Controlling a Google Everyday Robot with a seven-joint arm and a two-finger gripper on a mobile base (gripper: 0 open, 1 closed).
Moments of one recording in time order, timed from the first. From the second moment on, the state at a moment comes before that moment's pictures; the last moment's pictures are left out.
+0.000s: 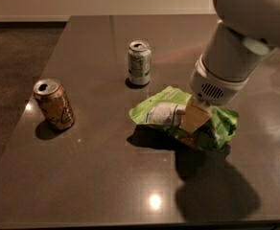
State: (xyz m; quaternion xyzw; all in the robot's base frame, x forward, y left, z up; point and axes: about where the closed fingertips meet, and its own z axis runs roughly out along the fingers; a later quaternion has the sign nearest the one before) arm 0.438 -0.121 0.893 -0.51 0.85 0.01 0.11
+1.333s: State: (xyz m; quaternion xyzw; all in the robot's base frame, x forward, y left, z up) arm 0.543 -0.127 0.877 -0.55 0.83 0.02 0.12
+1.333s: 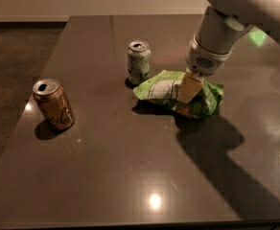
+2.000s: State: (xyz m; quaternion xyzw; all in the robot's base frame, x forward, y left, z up) arm 0.557 -0.126 0.875 -0.56 0.82 0.02 0.12
